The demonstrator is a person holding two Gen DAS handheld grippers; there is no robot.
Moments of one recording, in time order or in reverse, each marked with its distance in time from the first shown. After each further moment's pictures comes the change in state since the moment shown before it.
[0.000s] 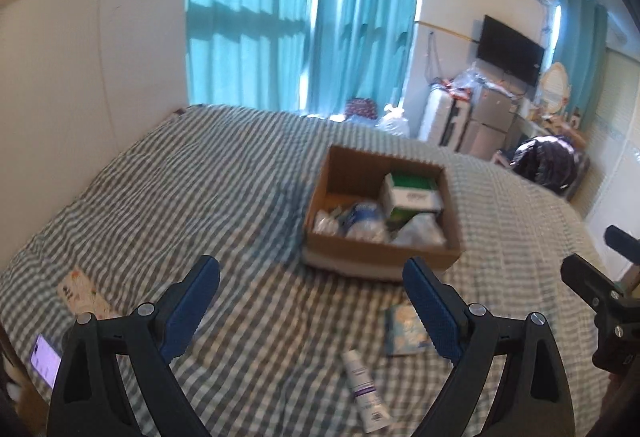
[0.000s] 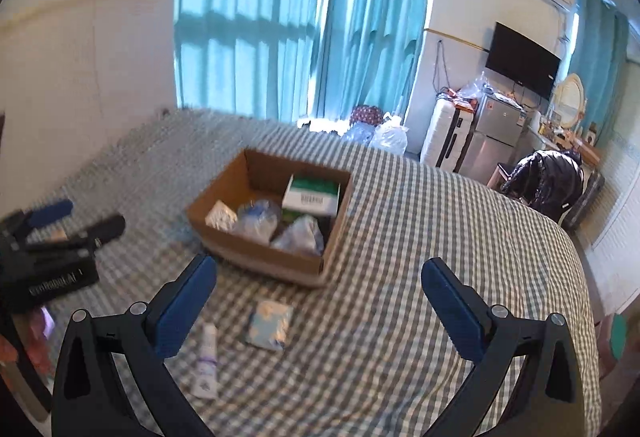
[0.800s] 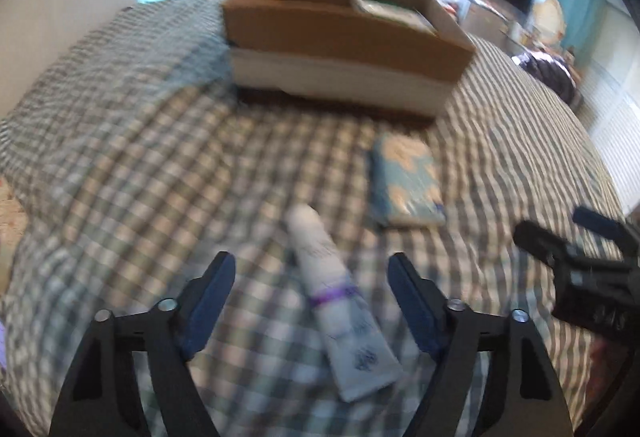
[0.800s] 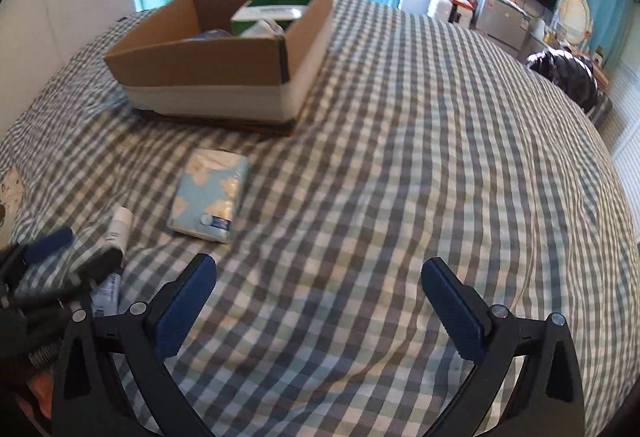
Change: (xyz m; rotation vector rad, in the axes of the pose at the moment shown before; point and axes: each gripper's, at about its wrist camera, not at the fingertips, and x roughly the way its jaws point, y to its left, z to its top) left arm 0.102 -0.054 -0.146 0.064 0.301 -0.108; right arm 0.132 -0.024 -0.143 0.114 0.325 -0.005
